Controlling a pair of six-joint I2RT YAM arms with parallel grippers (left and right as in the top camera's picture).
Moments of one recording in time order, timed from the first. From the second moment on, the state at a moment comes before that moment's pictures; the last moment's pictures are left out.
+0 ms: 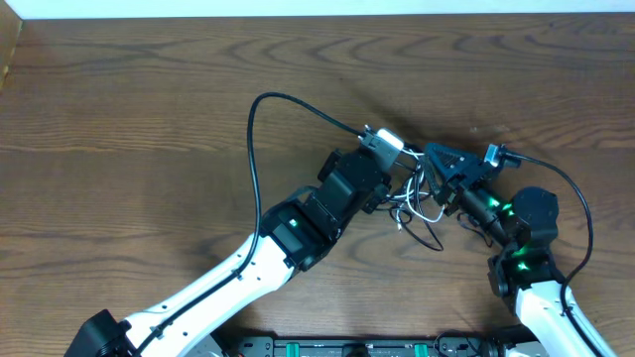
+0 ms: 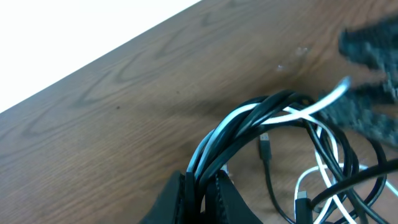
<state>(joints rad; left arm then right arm) -0.85 1.37 0.94 -0.12 -0.27 -0.01 0.16 1.05 0.32 0.65 -0.54 1.68</state>
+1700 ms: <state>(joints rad) -0.90 1.37 0.94 -0.27 -0.27 0.00 0.08 1.12 0.34 1.16 -0.62 1.36</state>
